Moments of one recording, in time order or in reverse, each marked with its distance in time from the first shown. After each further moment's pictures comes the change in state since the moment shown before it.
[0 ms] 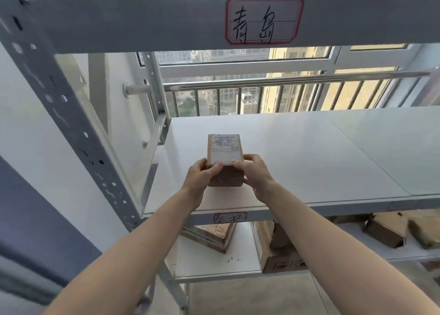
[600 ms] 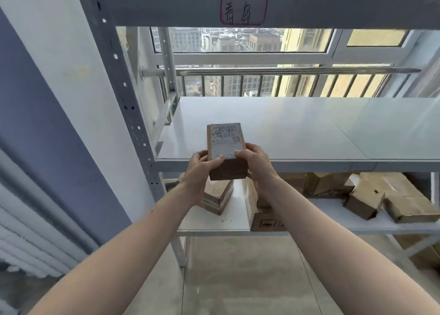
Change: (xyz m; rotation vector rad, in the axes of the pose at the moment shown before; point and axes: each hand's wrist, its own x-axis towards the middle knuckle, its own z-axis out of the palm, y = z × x) left_hand -0.187 -0.002 0.031 -0.216 0.083 -0.044; right_hand -0.173 0.023 -0.027 0.069 -0.037 -0.045
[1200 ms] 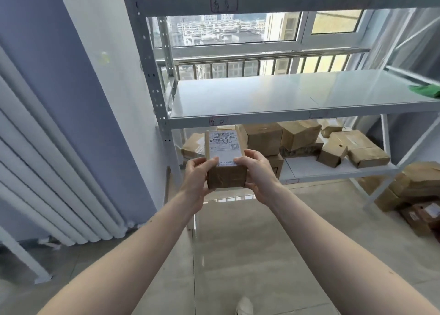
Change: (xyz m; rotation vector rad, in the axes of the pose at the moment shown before) left_hand -0.286 -0.054 -0.044 -0.001 0.030 -0.086; right_hand -0.294 0.080 -0.004 0.098 0.042 0.031
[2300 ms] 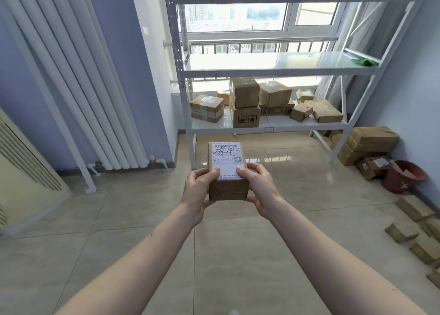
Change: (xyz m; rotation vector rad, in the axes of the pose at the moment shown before) left_hand -0.592 -0.213 -0.037 -0.010 0.089 -0.019; right_hand -0.593 0.166 -0.125 0.029 -0.010 0.027
